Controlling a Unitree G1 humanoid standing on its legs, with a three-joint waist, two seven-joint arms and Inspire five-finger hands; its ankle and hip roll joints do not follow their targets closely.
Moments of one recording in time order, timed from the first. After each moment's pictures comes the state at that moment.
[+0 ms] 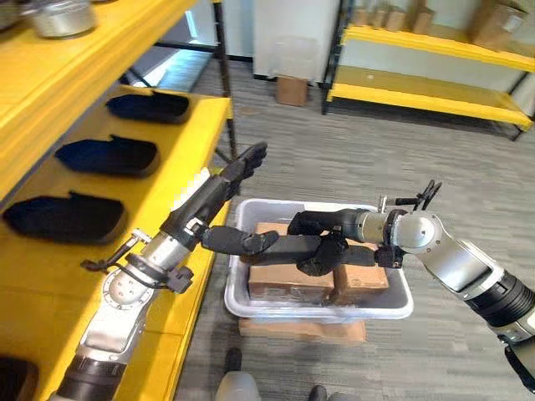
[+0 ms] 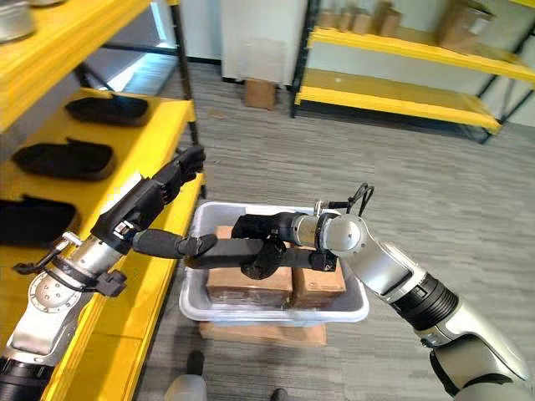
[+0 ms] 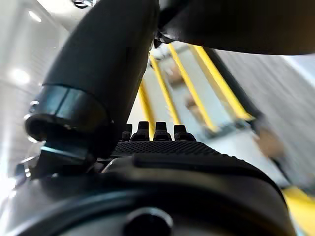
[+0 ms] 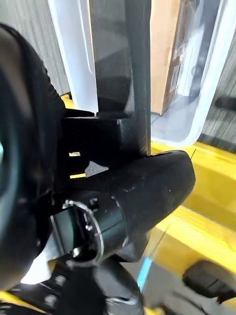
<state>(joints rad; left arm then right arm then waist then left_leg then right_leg) -0.09 0.66 -0.01 -0.18 -0.30 -0.25 -0.34 -0.67 -0.82 0.57 -0.17 0.06 0.32 0.60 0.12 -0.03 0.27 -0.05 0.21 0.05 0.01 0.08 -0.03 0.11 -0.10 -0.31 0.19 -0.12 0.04</state>
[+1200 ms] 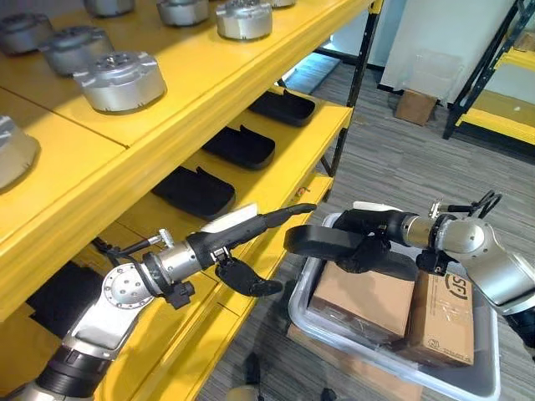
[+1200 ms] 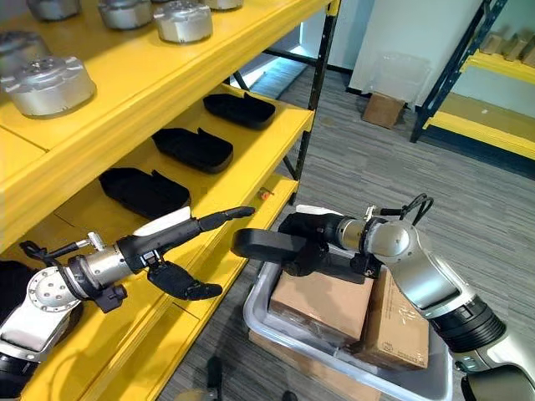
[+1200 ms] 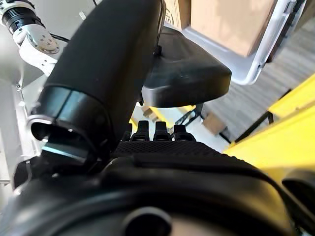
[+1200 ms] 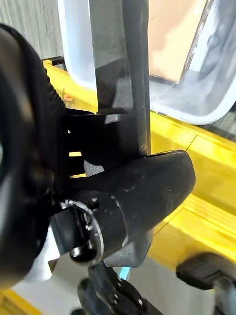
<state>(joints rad) -0.15 0.82 -0.16 -0.20 -0.18 -0.31 -0.56 -0.50 -0.93 0.39 -0.22 0.08 0.40 0.65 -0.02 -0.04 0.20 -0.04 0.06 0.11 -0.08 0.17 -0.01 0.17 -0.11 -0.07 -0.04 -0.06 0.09</state>
